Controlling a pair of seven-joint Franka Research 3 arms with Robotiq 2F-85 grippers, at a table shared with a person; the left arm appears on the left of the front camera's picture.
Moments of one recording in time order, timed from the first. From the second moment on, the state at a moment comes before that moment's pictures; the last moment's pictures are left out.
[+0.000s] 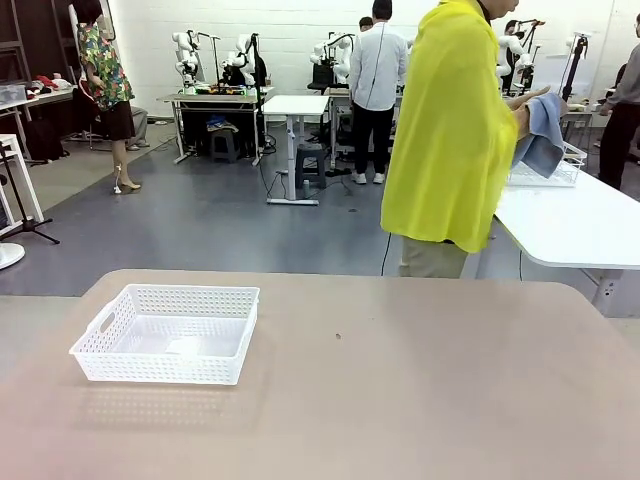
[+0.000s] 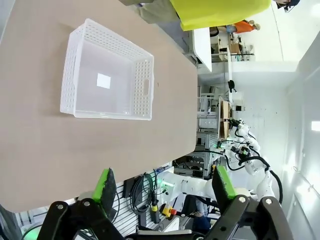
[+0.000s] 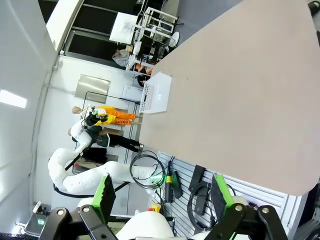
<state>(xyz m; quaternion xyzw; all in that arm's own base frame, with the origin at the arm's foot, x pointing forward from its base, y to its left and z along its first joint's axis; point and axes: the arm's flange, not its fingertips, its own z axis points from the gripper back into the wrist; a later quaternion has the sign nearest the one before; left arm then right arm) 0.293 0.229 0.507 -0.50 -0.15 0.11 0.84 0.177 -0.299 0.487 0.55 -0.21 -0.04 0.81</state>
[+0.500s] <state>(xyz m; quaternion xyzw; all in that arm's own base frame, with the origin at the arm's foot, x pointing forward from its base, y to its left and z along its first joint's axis) 0.299 0.231 0.499 -0.50 -0.14 0.12 0.84 0.181 -0.294 0.489 0.55 -0.20 -0.03 0.81</state>
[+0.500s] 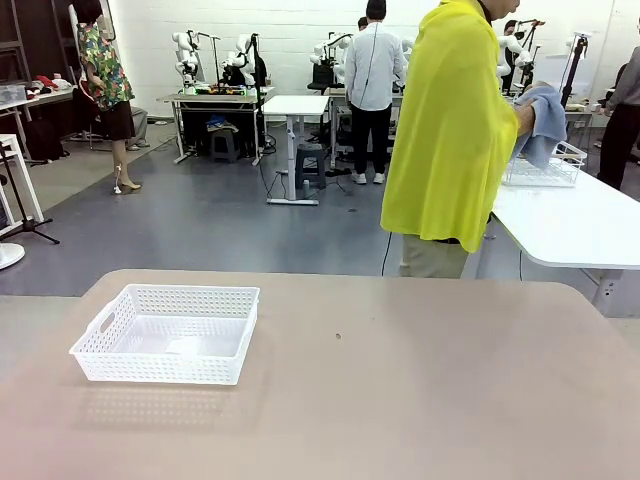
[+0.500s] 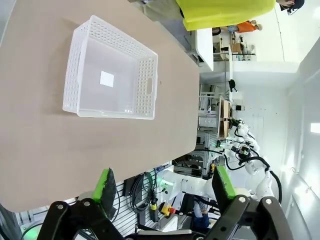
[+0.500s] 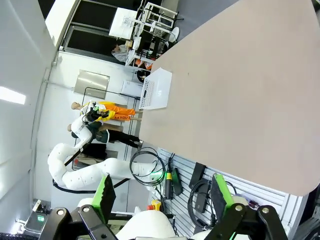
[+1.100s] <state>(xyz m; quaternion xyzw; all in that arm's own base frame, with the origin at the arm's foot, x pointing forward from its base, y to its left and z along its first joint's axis) 0.299 0.232 0.500 -0.50 -0.14 0.12 0.84 0.179 -0.294 0.489 0.55 -0.20 -0.03 0.81</state>
